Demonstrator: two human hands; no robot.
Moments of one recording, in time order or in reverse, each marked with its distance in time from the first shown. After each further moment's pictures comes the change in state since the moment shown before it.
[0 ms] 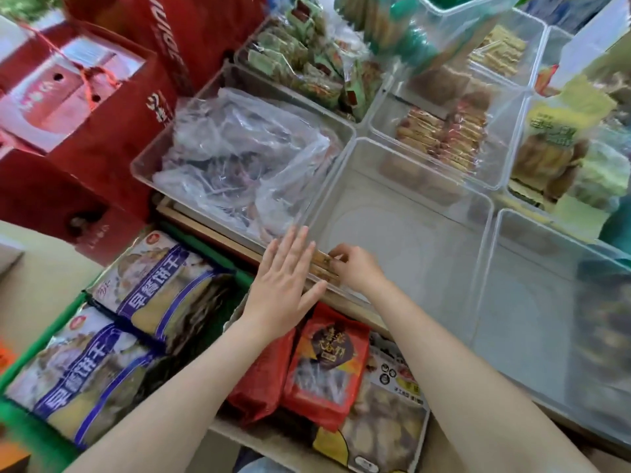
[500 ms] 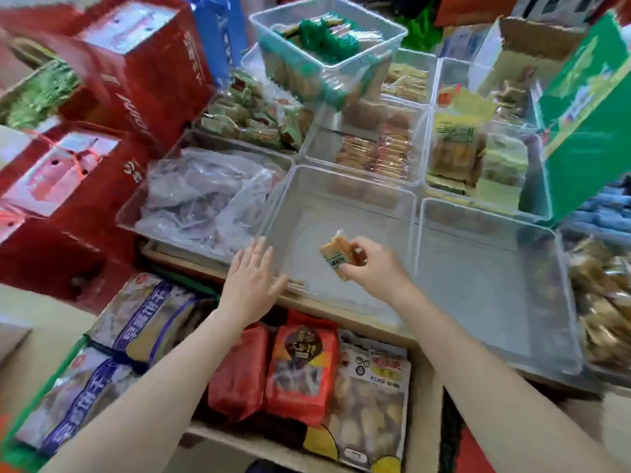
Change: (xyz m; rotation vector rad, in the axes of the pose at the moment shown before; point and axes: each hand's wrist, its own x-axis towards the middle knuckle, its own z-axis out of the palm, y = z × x) left_hand 0.012 0.026 -0.033 0.051 -0.162 -0.084; right_hand -0.127 0.067 -0.088 0.255 0.285 -0.181
